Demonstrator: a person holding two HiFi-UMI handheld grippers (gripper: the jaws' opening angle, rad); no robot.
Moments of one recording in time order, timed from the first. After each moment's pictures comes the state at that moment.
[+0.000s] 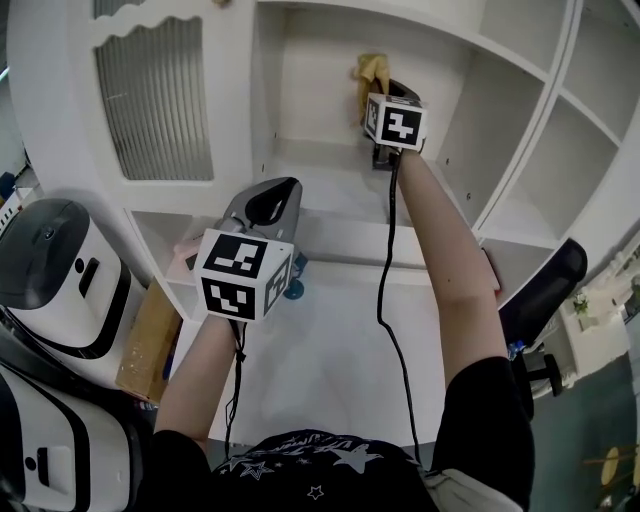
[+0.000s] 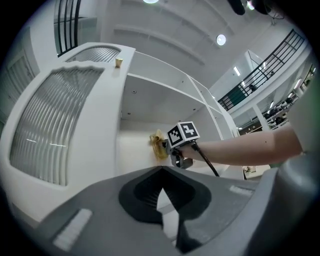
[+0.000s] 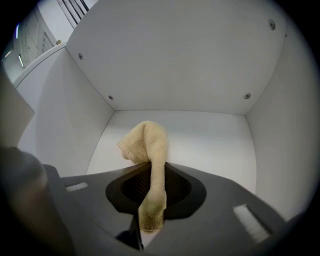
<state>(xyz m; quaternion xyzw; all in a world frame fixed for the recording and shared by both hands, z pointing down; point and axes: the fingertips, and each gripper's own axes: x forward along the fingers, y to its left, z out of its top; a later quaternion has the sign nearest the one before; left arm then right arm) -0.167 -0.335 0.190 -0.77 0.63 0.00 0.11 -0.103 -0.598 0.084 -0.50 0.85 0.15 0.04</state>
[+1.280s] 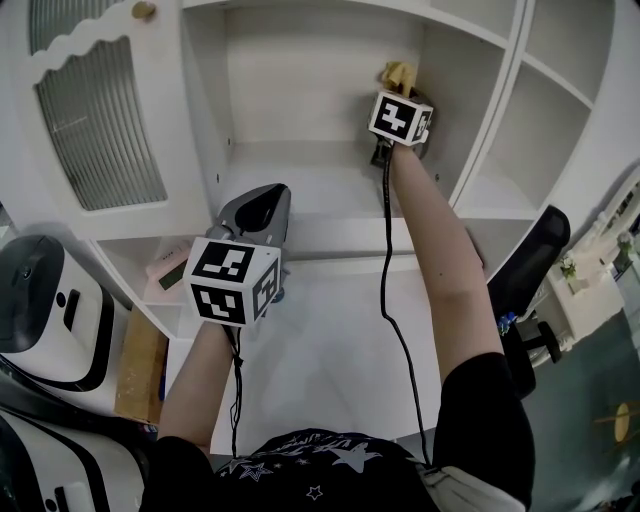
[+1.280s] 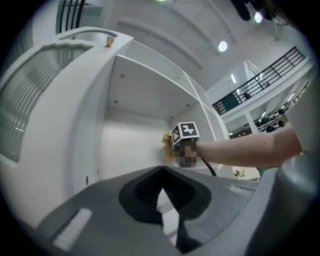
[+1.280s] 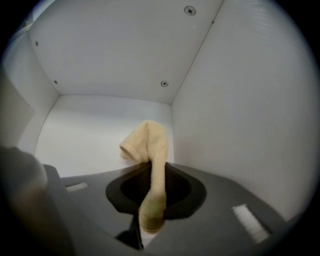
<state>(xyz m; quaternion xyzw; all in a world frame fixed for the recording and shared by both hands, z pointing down) -0.128 -0.367 0.205 -0.81 0.58 0.01 0.08 0.045 -0.638 0.104 -0.68 0.72 0.07 0.06</state>
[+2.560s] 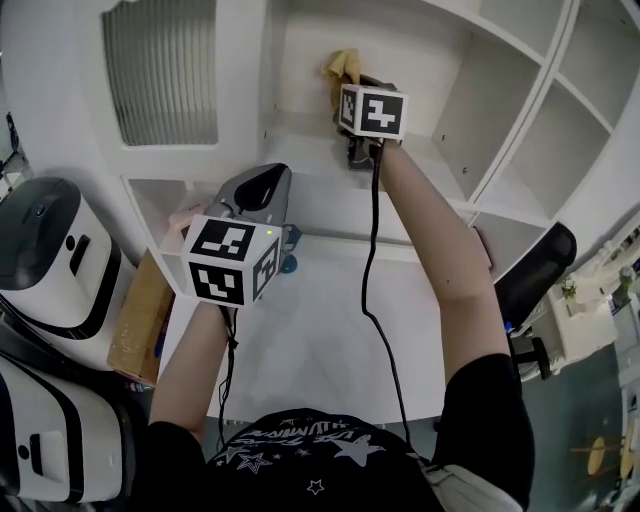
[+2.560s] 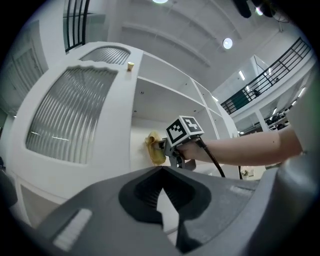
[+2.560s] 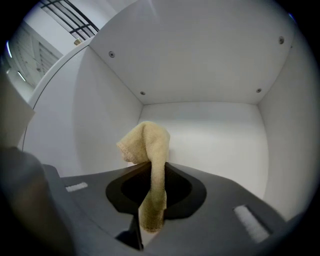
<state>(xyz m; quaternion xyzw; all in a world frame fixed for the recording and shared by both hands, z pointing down) -0.176 -0.308 0.212 -0.77 0.63 0.02 0.08 -0.147 -0.534 0.131 -0.45 0.89 0.09 -0.01</state>
